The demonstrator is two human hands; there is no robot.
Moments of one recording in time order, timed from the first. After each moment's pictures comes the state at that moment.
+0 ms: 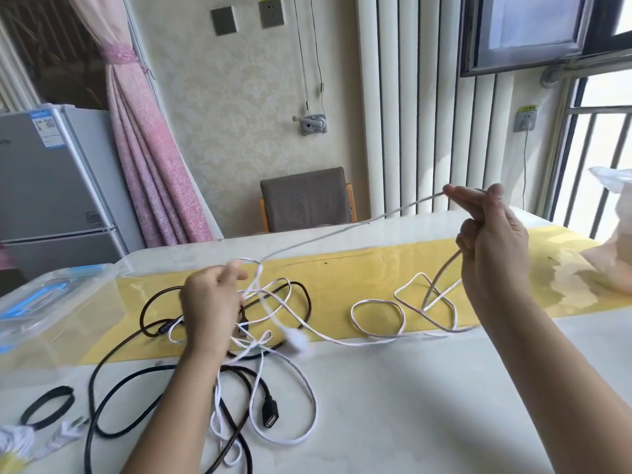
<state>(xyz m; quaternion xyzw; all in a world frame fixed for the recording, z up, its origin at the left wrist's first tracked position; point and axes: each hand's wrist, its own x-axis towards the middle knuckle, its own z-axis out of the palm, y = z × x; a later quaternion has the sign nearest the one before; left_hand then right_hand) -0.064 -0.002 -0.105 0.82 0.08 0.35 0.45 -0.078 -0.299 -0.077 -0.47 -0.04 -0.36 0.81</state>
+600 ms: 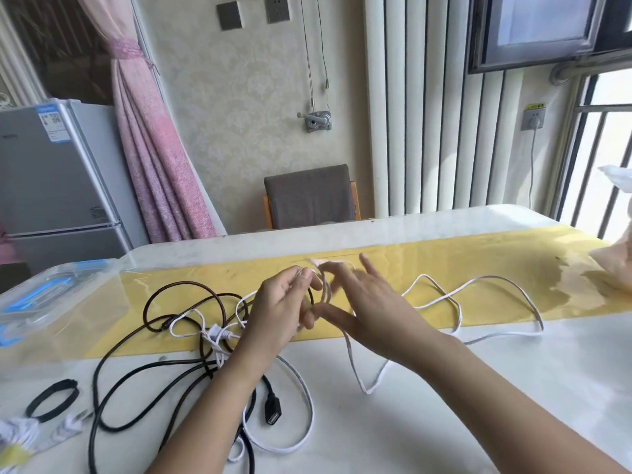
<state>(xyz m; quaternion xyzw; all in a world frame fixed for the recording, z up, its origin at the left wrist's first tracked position) -0.081 -0.051 -0.120 0.77 -0.14 0.11 0.61 -0.085 -0.213 -0.123 -0.91 -0.30 -0.18 0.22</state>
